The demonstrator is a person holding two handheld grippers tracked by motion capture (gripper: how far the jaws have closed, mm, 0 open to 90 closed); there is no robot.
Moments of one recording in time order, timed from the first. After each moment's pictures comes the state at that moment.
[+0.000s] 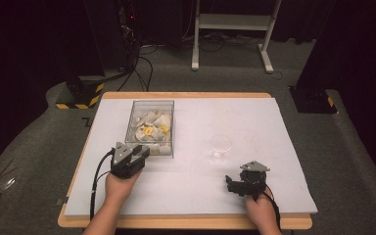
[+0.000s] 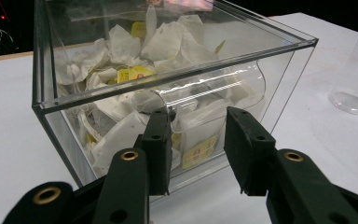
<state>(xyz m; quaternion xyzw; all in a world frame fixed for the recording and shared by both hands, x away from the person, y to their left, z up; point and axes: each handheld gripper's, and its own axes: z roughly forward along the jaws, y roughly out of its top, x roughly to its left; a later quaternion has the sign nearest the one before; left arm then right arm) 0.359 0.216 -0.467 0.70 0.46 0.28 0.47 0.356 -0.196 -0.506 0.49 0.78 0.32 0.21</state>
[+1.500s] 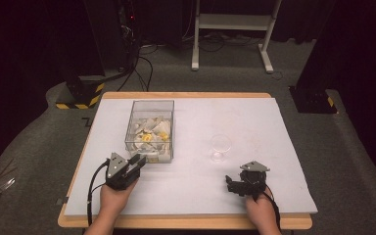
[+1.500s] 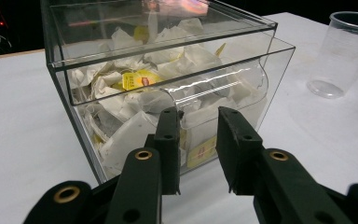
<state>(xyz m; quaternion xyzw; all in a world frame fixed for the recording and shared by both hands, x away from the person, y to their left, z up) 0.325 0.222 -0.468 0.70 0.44 0.28 0.47 0.355 -0.196 -0.506 0.50 0.78 0.32 0.21</state>
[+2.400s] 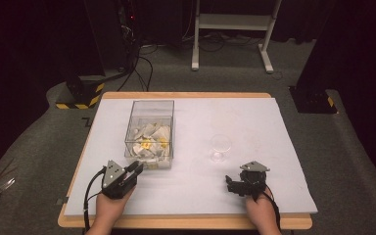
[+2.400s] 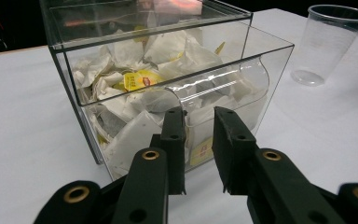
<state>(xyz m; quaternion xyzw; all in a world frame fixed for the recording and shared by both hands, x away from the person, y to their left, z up) 0.301 0.226 -0.468 0.71 0.44 0.28 0.48 0.355 -0.195 -0.506 0.50 0.78 0.32 0.21</state>
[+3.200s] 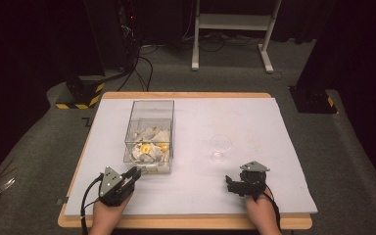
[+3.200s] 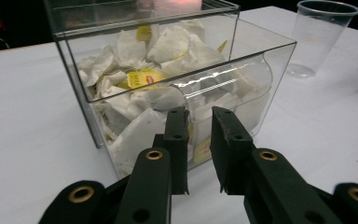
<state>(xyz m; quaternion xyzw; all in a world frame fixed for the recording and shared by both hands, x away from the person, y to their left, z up) 0.282 0.229 -0.468 0.71 0.44 0.29 0.47 0.355 -0.195 -0.506 0.50 0.78 0.32 0.21</state>
